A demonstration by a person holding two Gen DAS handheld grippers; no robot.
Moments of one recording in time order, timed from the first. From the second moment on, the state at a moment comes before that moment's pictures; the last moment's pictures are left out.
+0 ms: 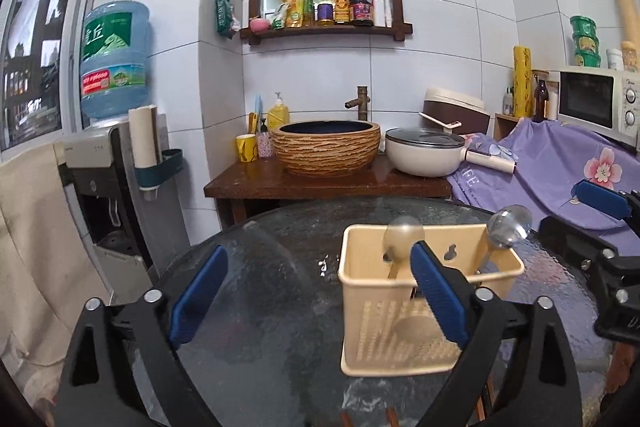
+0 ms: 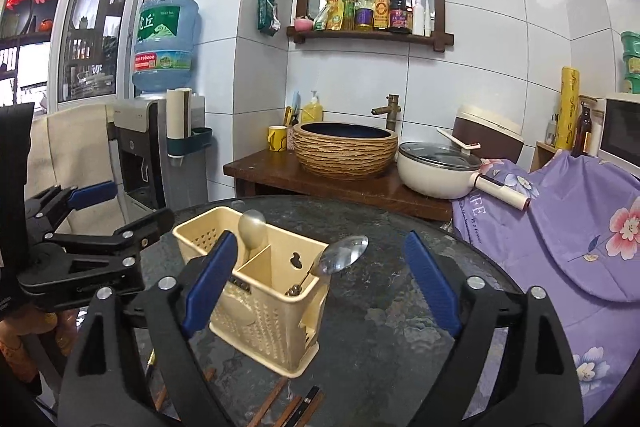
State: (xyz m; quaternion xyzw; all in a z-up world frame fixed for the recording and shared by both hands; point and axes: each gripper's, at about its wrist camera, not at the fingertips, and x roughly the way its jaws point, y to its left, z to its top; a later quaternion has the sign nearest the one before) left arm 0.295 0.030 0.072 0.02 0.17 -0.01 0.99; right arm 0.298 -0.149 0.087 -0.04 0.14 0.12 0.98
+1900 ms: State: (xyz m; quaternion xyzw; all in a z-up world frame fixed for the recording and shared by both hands) left arm 0.193 0.053 -0.056 -0.02 0.39 -0.01 0.92; right arm 0.220 -0.163 -0.073 -0.04 0.42 0.08 0.90
